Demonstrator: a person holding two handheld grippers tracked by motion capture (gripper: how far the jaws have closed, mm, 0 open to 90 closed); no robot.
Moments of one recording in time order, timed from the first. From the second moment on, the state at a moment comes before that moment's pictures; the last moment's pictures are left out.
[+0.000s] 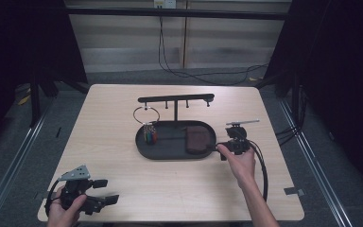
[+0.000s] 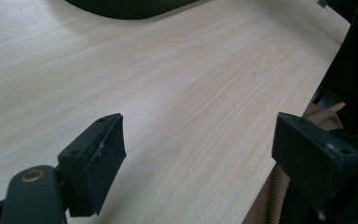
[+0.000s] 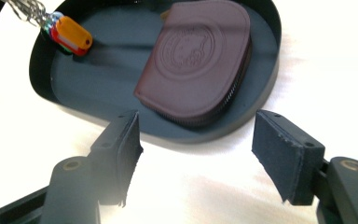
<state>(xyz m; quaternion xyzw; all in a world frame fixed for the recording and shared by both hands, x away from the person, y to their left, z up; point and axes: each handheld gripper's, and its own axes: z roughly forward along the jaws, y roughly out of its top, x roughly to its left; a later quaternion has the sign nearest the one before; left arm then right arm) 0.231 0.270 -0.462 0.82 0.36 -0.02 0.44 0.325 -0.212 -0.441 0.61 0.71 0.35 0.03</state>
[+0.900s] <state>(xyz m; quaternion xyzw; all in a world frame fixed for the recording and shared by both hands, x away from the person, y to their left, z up) 0.232 0.269 -0.462 0.82 0.36 -0.02 0.44 0.231 -0.264 -0.479 0.61 0.71 0.35 0.08</state>
